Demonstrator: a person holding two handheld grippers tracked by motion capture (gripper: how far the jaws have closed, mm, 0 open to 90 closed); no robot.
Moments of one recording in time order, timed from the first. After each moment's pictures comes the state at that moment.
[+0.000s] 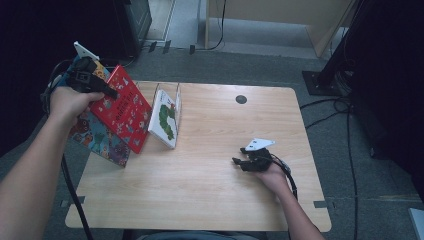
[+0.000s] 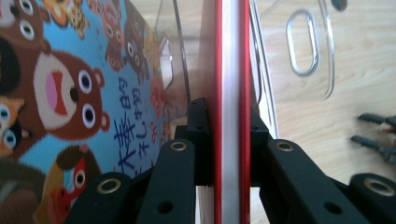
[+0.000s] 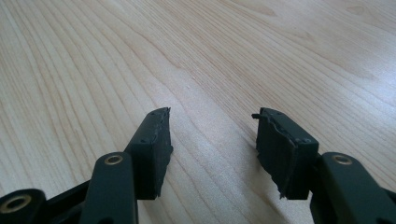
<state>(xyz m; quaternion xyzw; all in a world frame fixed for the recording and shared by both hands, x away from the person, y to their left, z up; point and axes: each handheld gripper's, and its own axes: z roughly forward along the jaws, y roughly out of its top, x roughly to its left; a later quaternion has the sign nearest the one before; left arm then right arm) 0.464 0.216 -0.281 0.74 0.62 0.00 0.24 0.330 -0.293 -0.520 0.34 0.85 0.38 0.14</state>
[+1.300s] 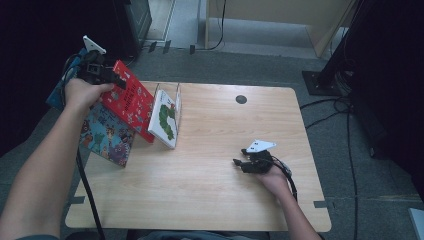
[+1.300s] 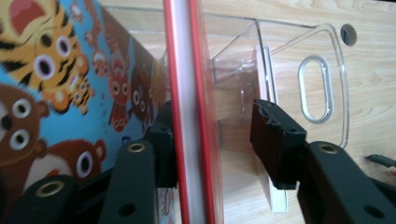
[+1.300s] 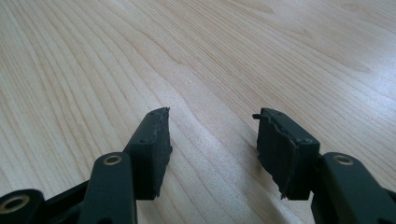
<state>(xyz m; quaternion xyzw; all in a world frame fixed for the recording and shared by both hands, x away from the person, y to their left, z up) 0.499 0.212 -0.293 0.72 0.64 0.00 0.25 0.323 -0.295 -0.521 0.35 0.84 0.39 0.15</state>
